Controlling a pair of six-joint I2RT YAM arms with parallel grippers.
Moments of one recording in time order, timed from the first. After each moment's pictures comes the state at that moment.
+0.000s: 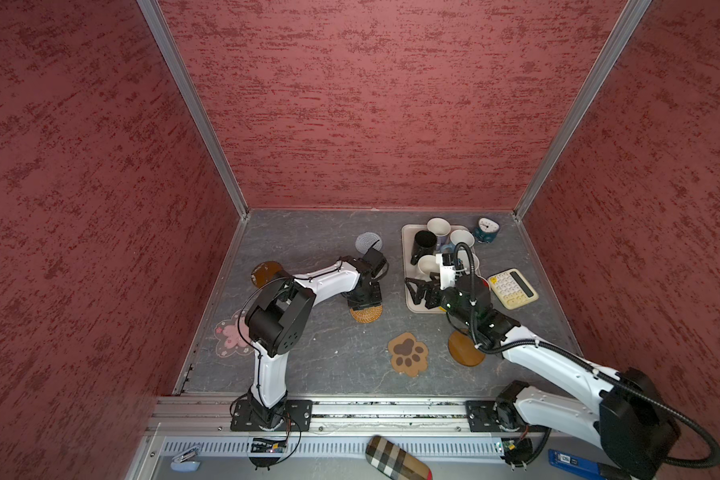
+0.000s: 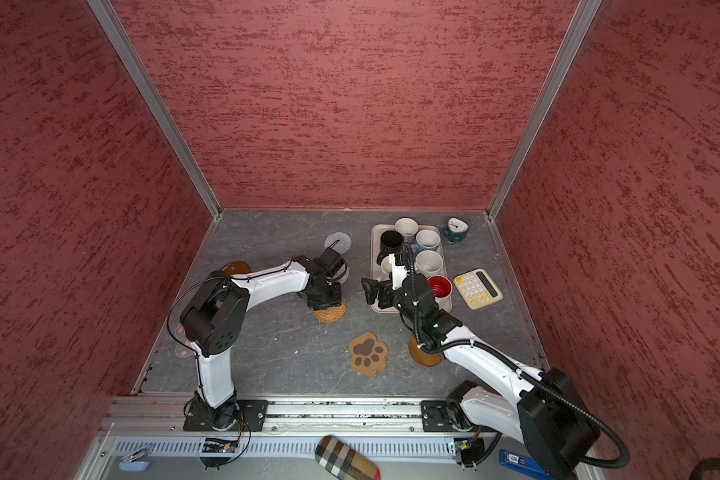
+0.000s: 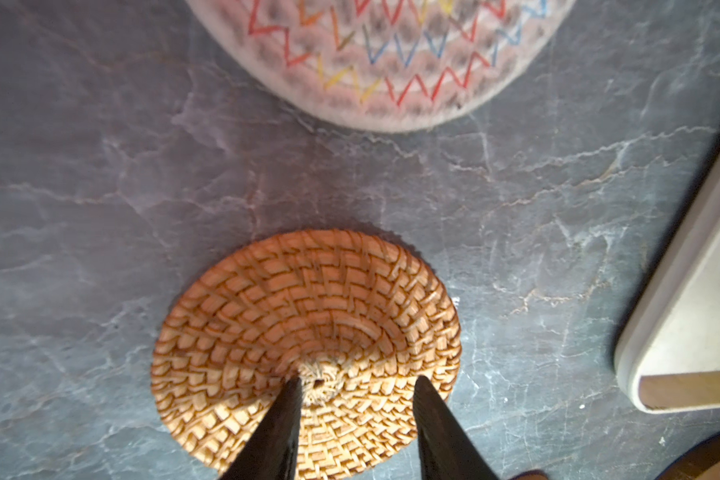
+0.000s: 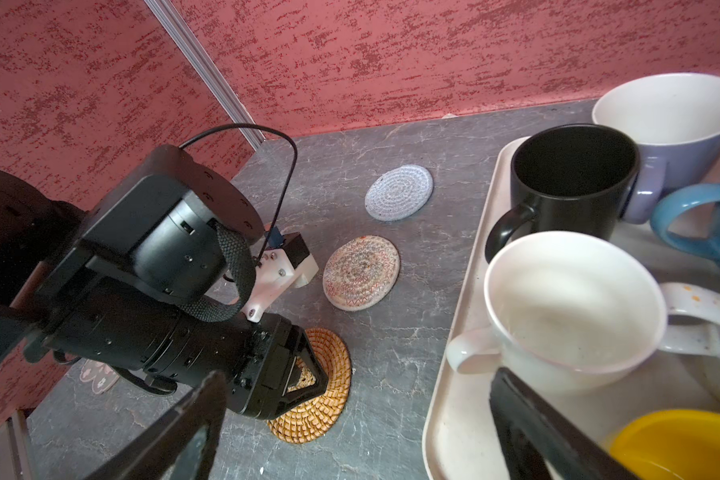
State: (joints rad) left arm -0.65 1.94 1.32 -0.75 0.08 -0.79; right arm 0.59 1.11 0.55 0.25 -0.02 0.44
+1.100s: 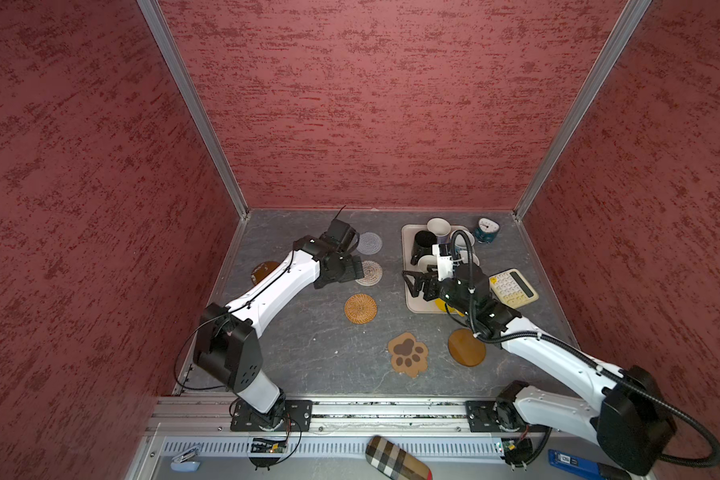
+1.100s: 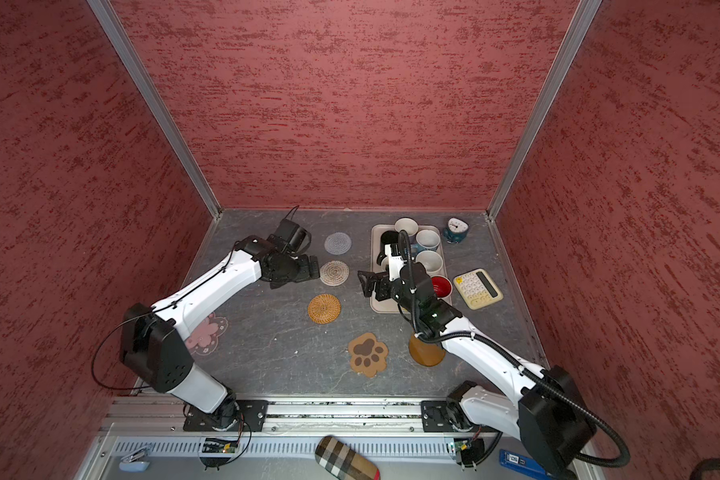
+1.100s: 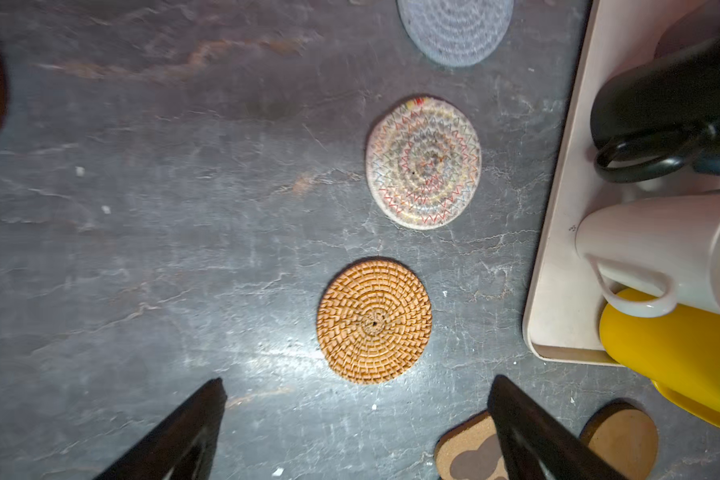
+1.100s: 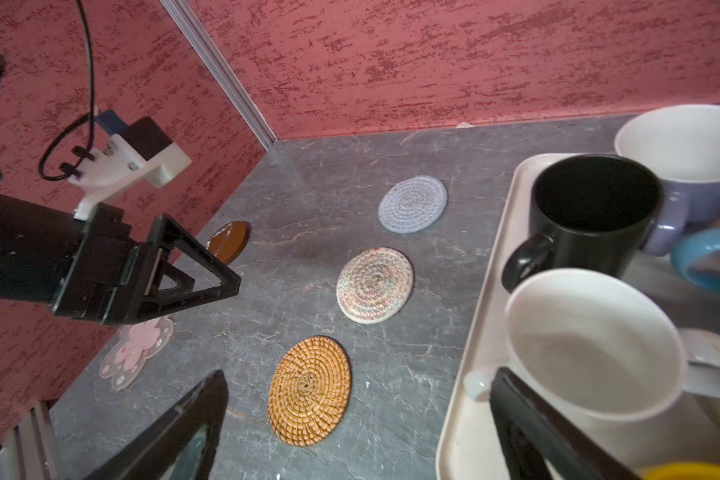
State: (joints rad) left arm -0.47 1.55 1.39 -0.98 -0.07 -0.67; right arm 0.58 1.18 0.72 0.14 -0.09 0.42
